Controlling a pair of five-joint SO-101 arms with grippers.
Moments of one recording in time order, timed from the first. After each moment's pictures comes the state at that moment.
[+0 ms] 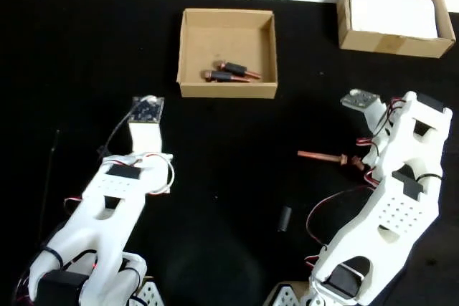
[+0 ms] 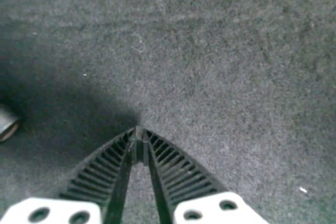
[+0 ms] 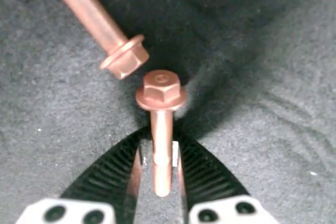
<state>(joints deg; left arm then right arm) 1.9 -26.8 68.4 28.4 5.1 22.1 36.9 -10.6 83.9 73.6</state>
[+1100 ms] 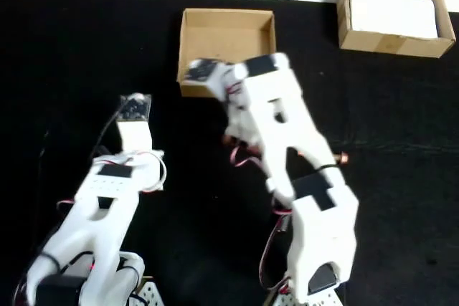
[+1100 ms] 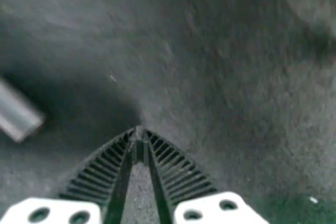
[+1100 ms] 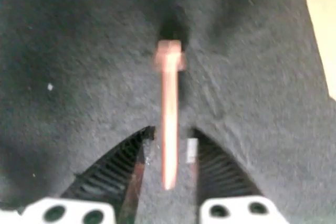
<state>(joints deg) -3.2 -28.6 68.4 28.4 5.1 -28.7 24.3 -18.6 90.1 44.4</state>
